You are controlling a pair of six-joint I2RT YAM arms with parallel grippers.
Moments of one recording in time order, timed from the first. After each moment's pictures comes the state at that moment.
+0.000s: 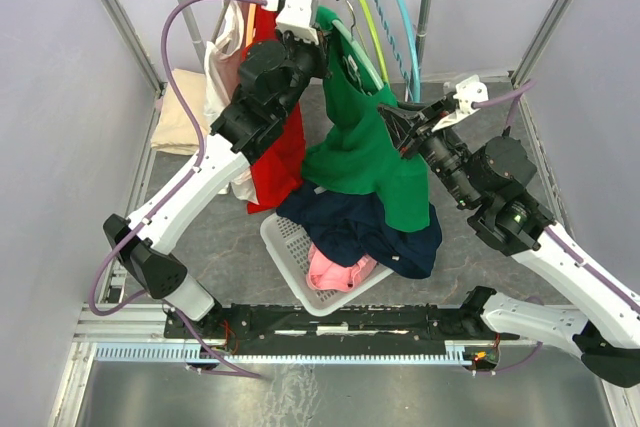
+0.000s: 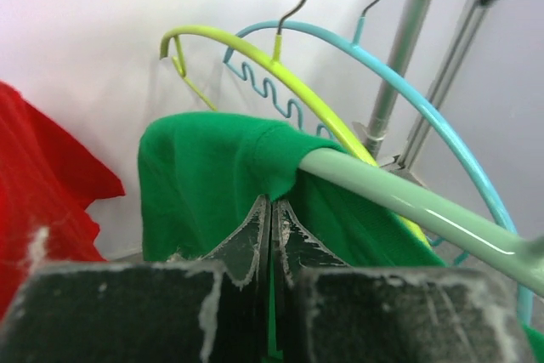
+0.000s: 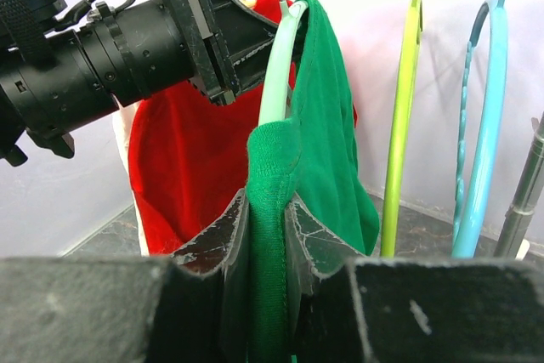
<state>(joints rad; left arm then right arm) -0.71 1.58 1.77 -0.02 -0.29 -0.04 0.83 0.96 1.21 0.03 0.22 0.04</state>
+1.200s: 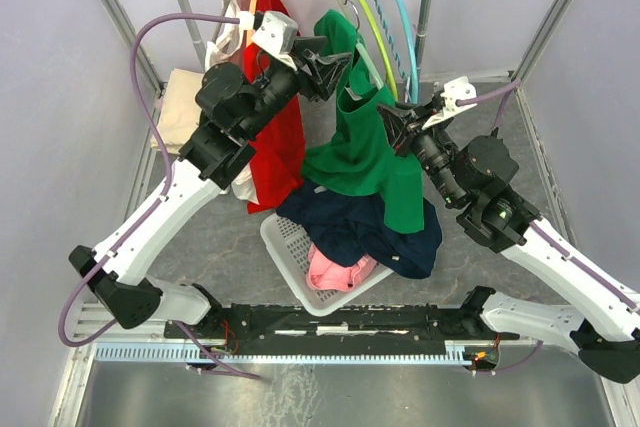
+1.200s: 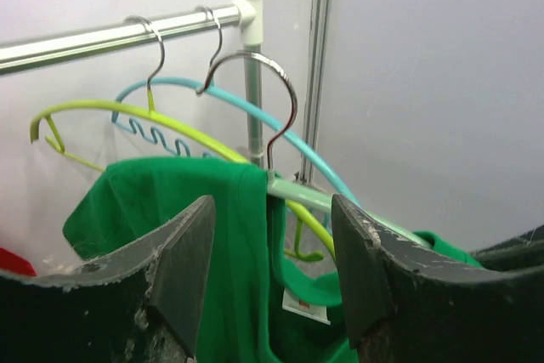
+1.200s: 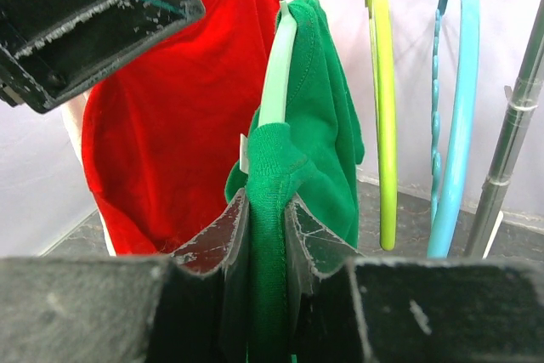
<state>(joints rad) -0.70 1.37 1.59 0.08 0.07 -0.04 0.83 0.99 1.16 0.07 0.32 0.04</state>
